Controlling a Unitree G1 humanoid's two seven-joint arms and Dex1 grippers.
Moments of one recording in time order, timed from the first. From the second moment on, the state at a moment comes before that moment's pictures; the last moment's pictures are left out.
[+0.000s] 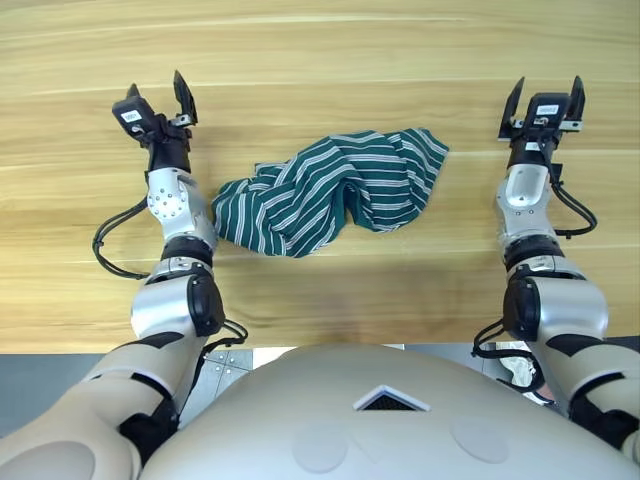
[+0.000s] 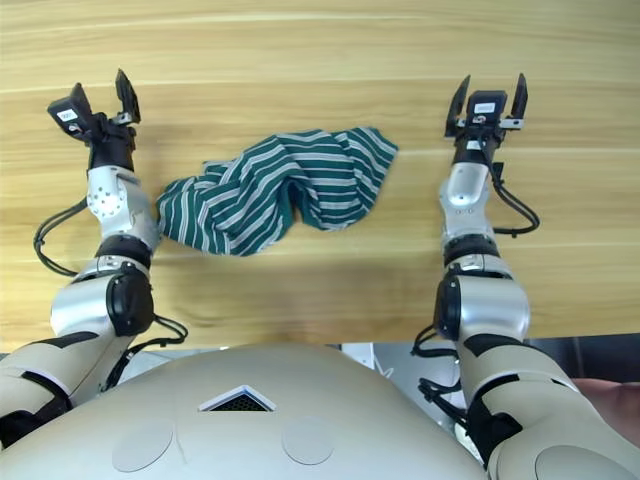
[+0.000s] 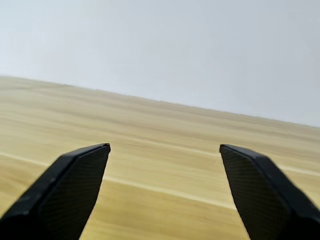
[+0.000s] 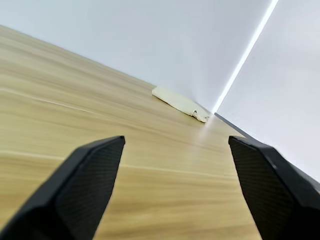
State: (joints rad) left arm -0.43 0.19 0.33 1.06 -0.21 -0.75 -0.16; right arm -0.47 -0.34 -0.08 1.14 -0.21 -0.69 -0.33
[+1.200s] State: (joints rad) left arm 0.62 0.59 -0.05 -0.35 0.59 -0.60 -0.48; right arm -0.07 -0.62 0.16 0.27 -0.53 -0.51 0.12
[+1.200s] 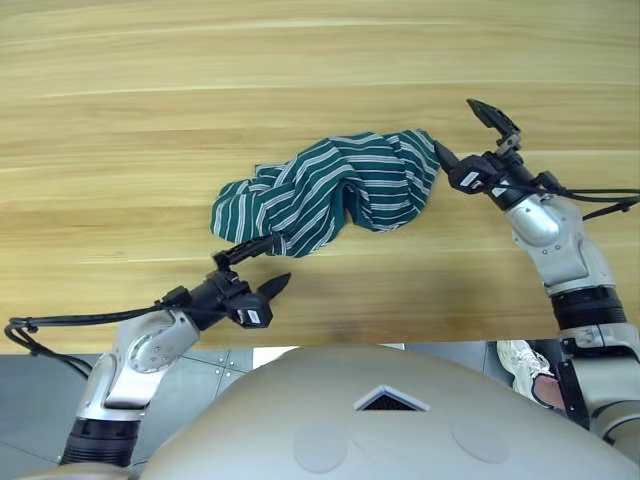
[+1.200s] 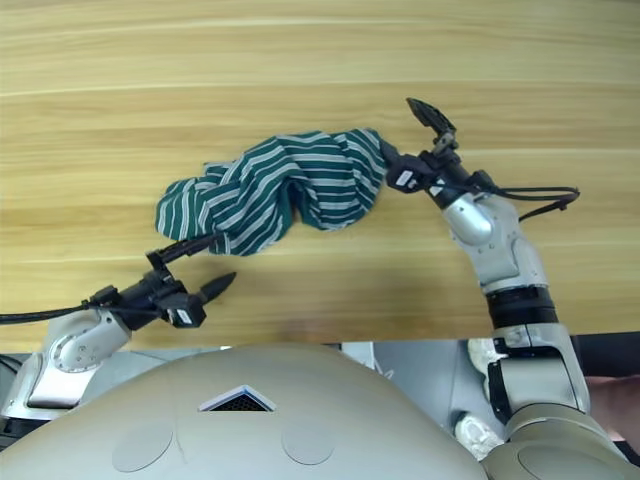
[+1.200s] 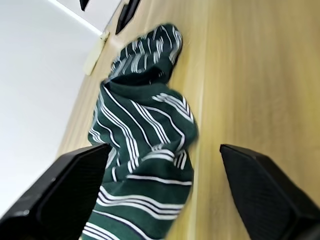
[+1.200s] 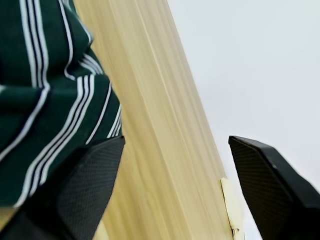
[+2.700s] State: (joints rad) left arm 0.56 0.58 -0.07 -0.28 0.64 -0.58 -0.22; right arm 0.08 -0.72 0.18 0.19 -0.47 -0.62 0.17
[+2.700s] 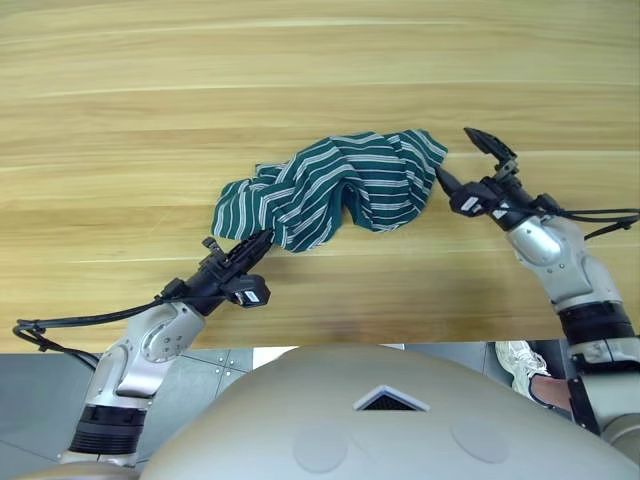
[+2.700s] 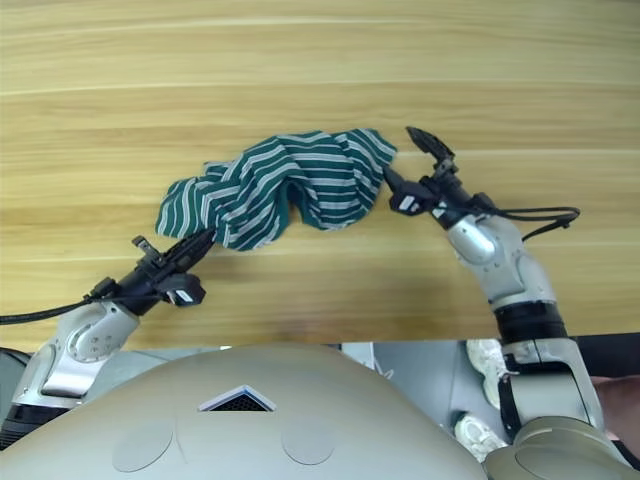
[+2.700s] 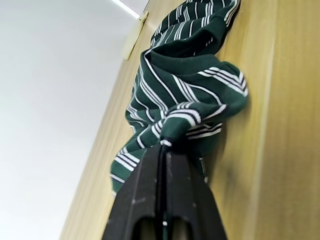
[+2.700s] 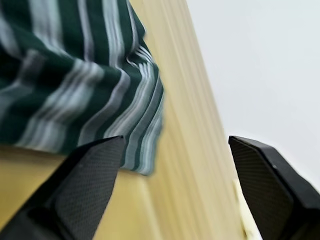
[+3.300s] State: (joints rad) left arm 0.50 0.51 -0.12 -0.24 0.69 -0.53 -0.13; right arm 0.13 -0.80 0.22 0.16 -0.51 -0.67 0.28
